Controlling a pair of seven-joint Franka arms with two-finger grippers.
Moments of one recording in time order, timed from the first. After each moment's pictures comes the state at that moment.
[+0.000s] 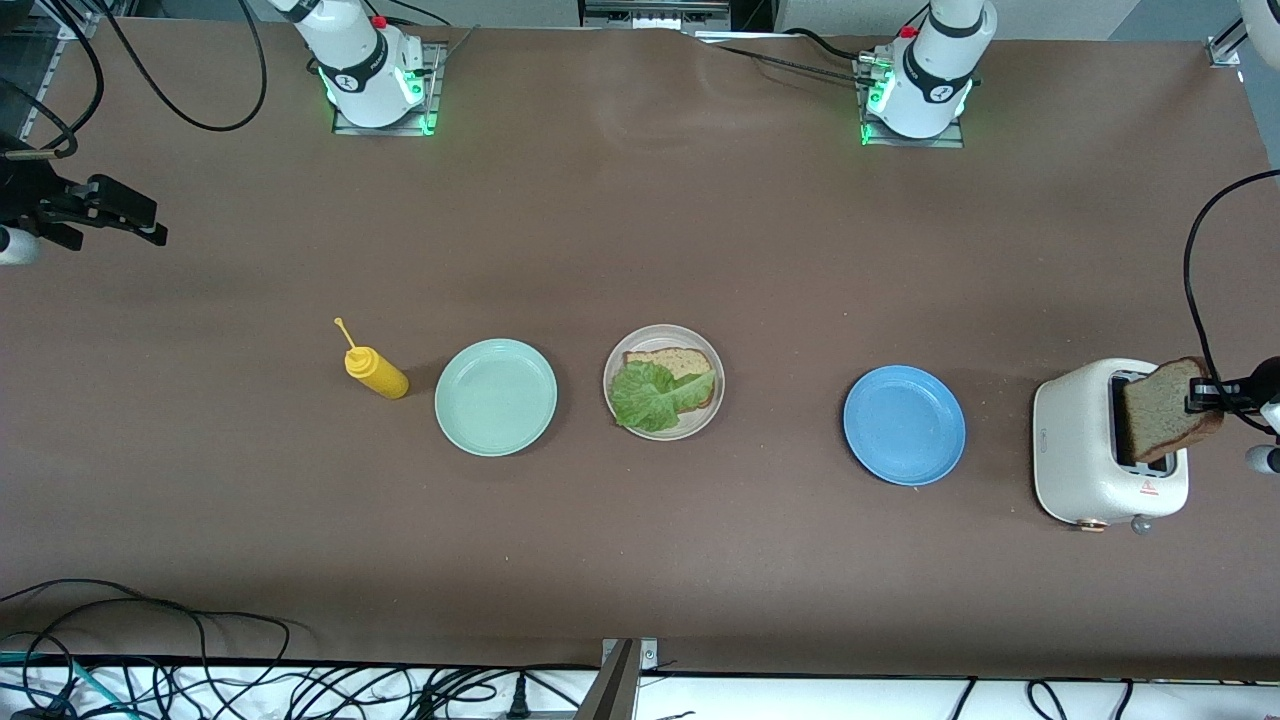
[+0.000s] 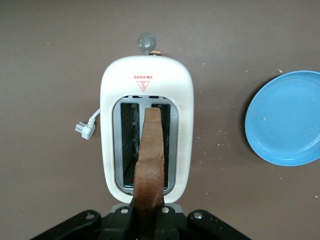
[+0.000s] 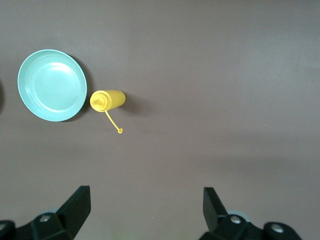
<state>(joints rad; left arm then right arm) 0.18 0.57 0.04 -1.18 0.08 1.61 0.32 -0.04 -0.01 -0.02 -1.65 0.03 1.60 -0.12</state>
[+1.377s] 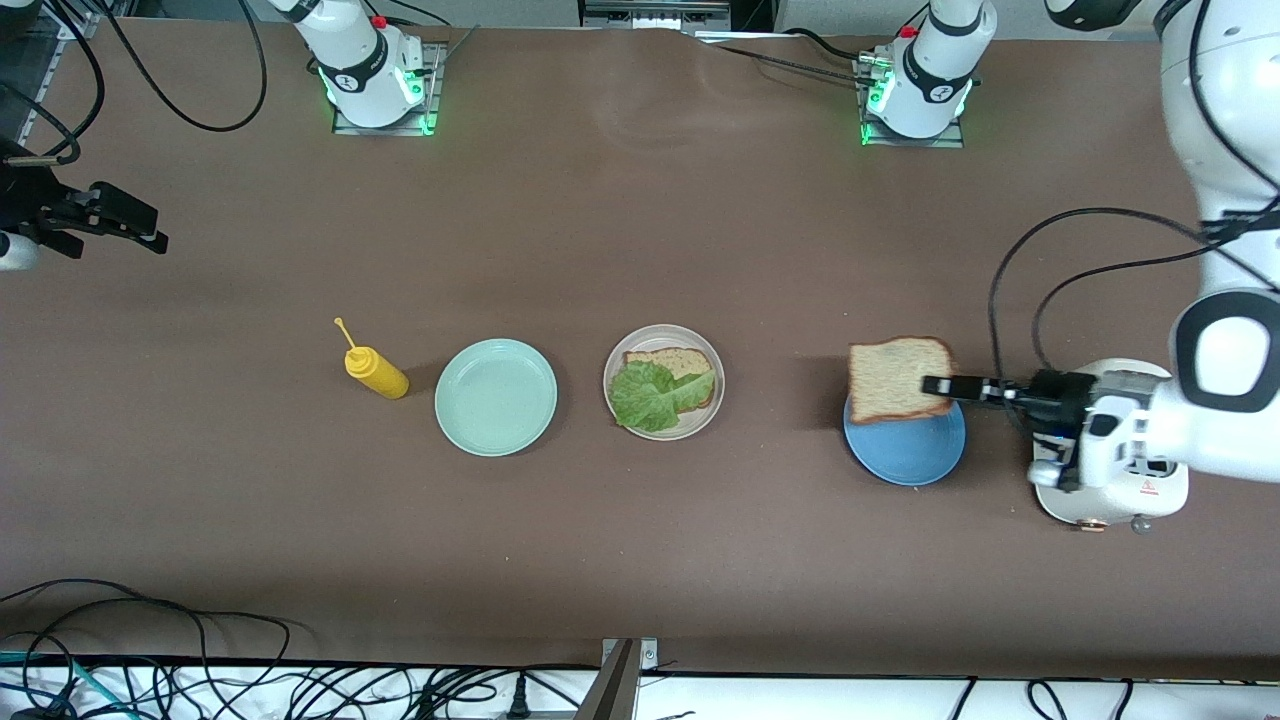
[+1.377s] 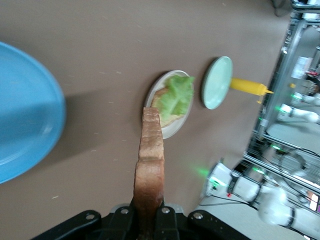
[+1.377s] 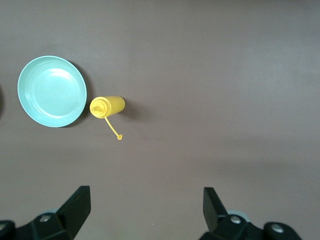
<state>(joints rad) 0.12 0.73 -0.08 -1.24 -0.80 1.43 0.22 -0.04 -0.01 -0.02 -1.66 0.03 1.63 -0.12</state>
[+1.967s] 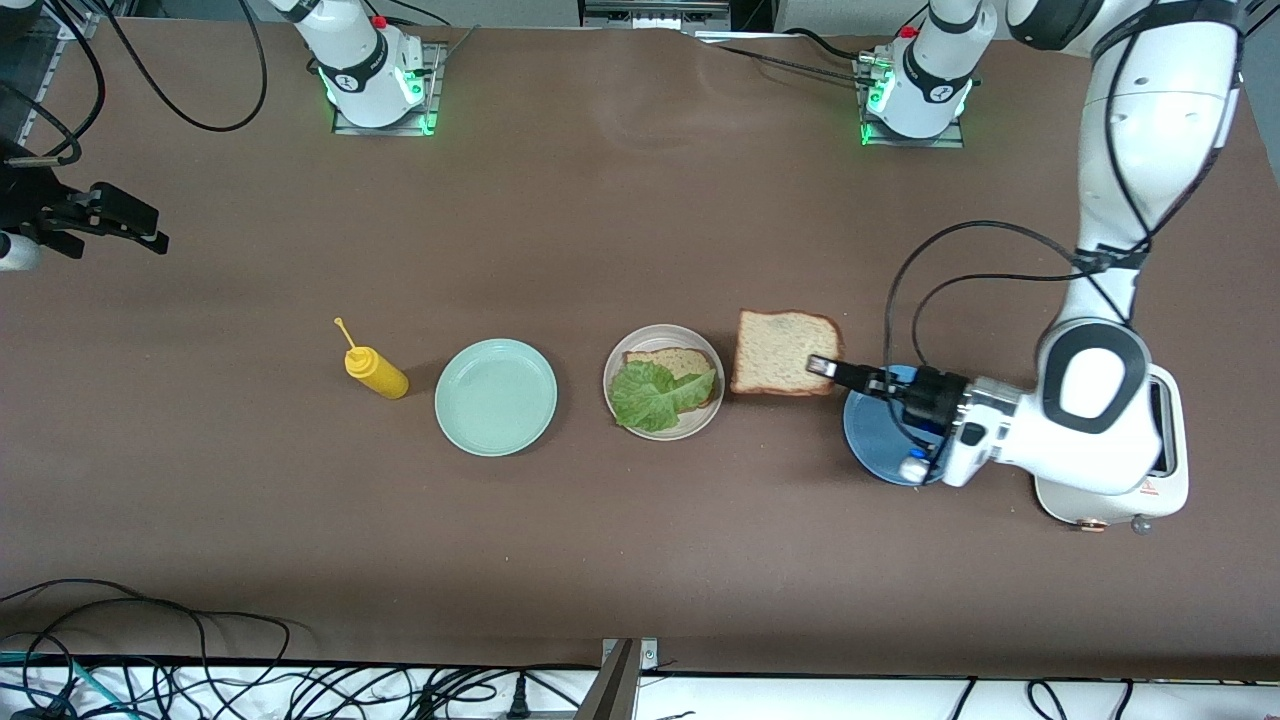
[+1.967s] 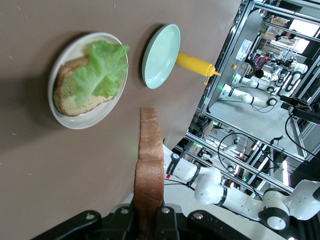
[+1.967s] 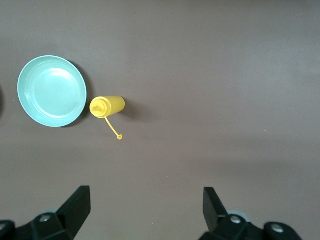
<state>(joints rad) -0.01 0.79 -0.11 -1.29 -1.04 1.45 0.10 -0.04 -0.01 -0.02 -1.66 0.03 1.63 -0.12</state>
